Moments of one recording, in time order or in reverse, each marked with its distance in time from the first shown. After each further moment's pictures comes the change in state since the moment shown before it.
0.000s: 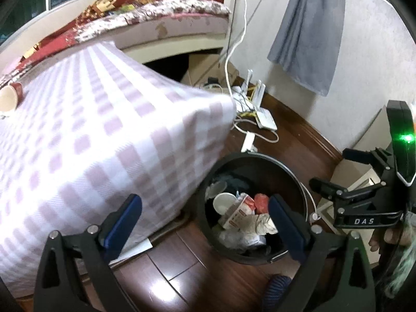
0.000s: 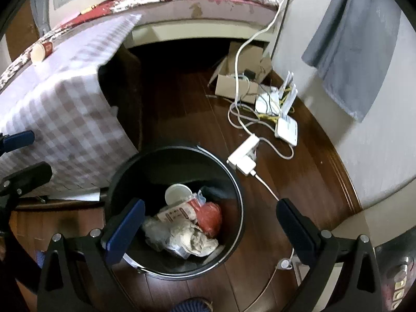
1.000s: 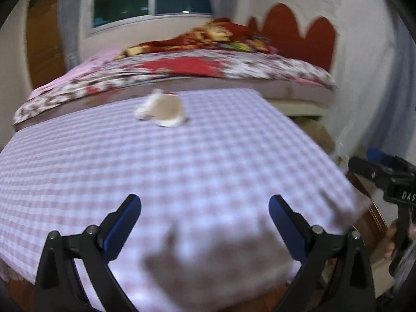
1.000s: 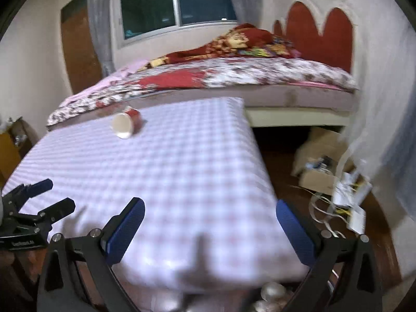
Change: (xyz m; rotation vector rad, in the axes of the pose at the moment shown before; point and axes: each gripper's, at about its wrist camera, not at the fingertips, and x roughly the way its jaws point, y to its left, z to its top) left arm -0.110 0.240 0.007 -0.320 -0.226 0.364; right arm -0.045 0.213 0.170 -0.136 -0.296 0.345
